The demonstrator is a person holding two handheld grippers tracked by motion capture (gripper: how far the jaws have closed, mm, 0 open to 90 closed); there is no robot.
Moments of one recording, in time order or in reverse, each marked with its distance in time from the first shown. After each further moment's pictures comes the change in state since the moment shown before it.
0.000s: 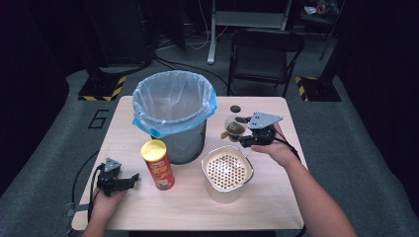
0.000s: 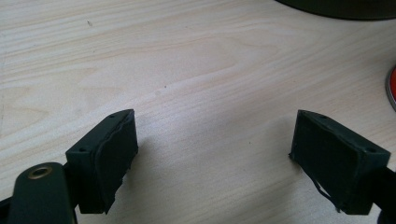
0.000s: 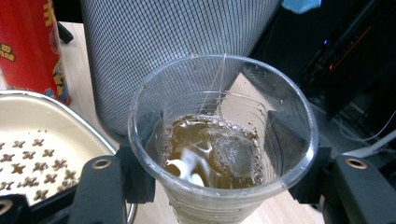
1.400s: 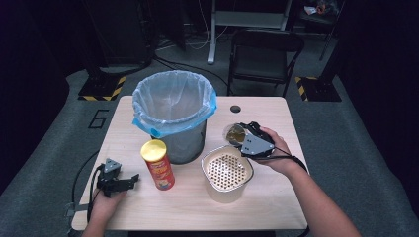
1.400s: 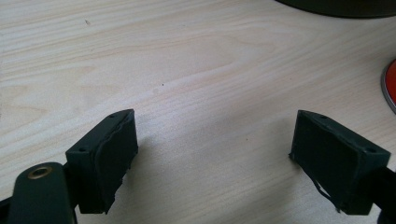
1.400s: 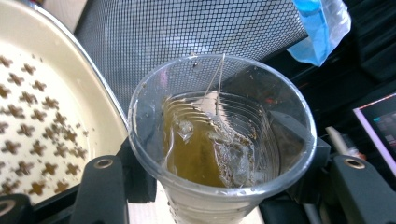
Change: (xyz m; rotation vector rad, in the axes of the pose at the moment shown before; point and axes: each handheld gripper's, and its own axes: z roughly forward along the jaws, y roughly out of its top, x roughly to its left) left arm -0.001 -0.001 -0.001 0.003 -0.006 0.004; right arm 0.044 0.004 -0.013 0.069 -0.168 -0.490
